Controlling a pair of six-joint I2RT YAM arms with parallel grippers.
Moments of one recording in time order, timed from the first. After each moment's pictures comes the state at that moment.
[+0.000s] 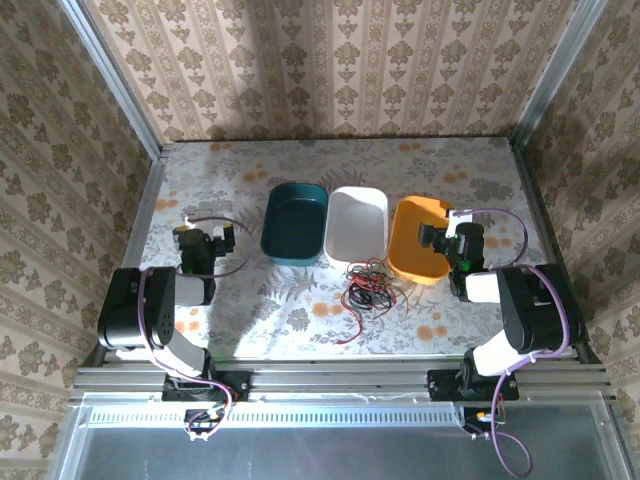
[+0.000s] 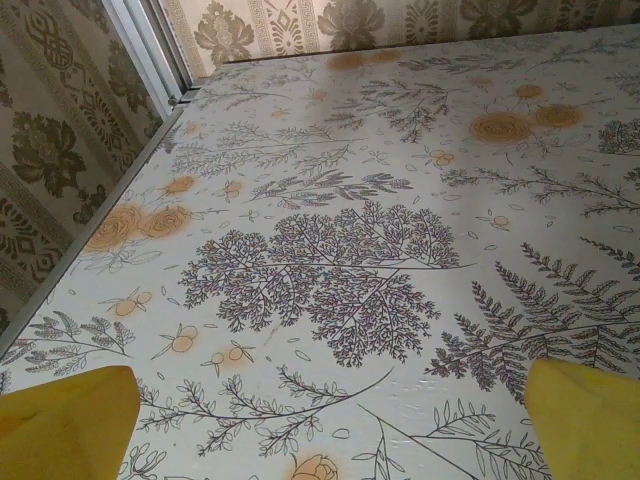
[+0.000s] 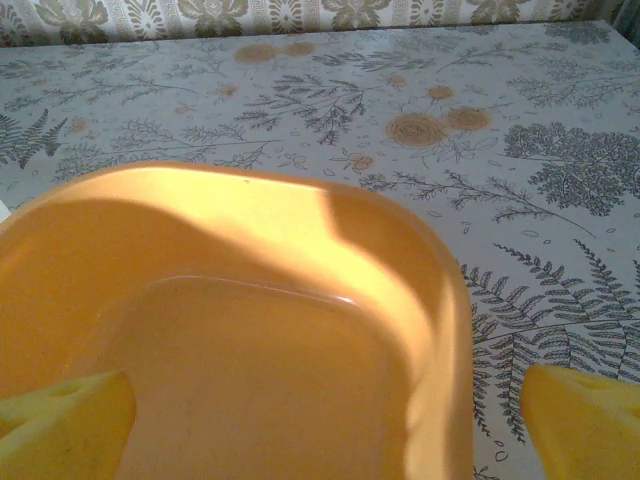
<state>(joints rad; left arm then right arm) -0.05 1.56 0.37 0.86 -0.15 0.09 0.02 1.54 0.40 0.75 0.09 0.05</state>
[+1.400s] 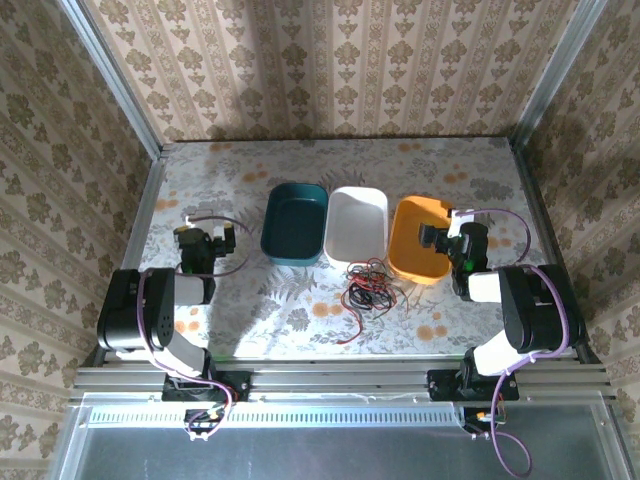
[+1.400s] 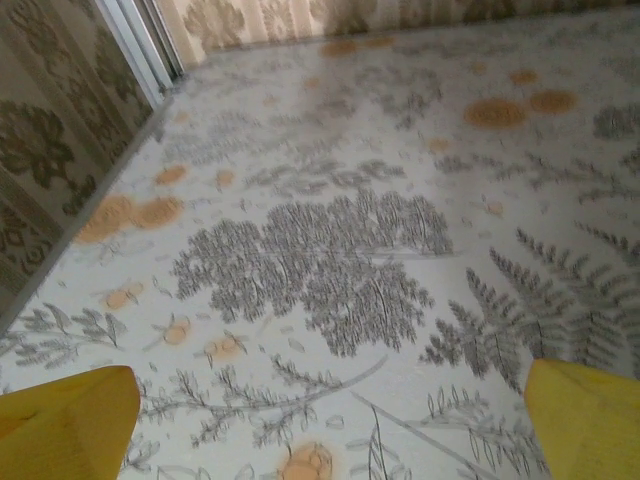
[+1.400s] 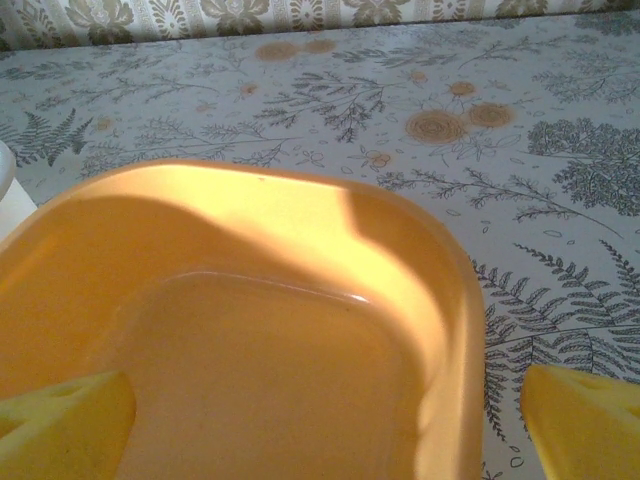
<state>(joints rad) -0.04 1.52 0.40 0.75 -0.13 0.09 -0.02 1.53 0.40 0.73 0.01 0.05</state>
